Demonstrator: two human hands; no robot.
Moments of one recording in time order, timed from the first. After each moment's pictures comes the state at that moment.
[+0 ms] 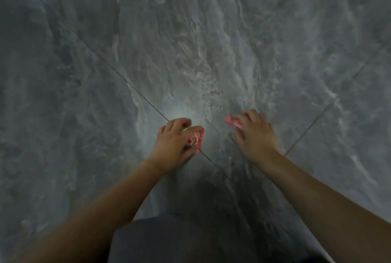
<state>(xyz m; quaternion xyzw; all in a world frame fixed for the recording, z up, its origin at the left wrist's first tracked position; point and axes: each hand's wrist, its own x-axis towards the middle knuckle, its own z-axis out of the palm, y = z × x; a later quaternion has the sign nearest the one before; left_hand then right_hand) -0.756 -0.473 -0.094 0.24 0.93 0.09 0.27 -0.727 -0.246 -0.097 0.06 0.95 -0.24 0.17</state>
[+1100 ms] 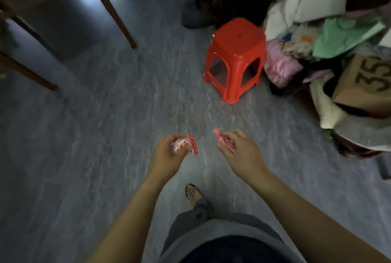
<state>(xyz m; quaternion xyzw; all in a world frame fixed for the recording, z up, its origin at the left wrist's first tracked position) -0.814 -0.612 0.721 -0.12 0.87 0.47 0.07 -0.835 -0.404 0.735 -0.05 0.92 -0.37 0.11</state>
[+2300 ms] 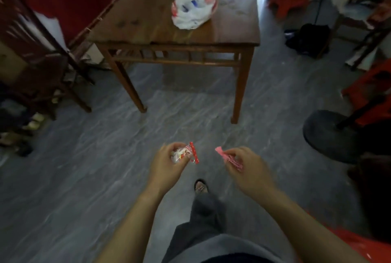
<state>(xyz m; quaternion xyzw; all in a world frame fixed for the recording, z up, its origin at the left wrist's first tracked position) -1.328 -1.090 0.760 -0.40 0.80 0.43 -0.15 -1.480 -0.930 0.758 -0.41 0.83 -0.34 0.17</state>
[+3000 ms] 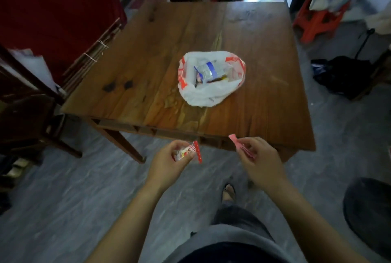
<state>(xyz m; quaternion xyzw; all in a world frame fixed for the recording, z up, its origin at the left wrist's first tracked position) -1.649 -1.476 0.777 -0.41 0.79 0.43 -0.14 -1.825 -1.318 0.773 -0.38 0.82 -0.41 0.15</state>
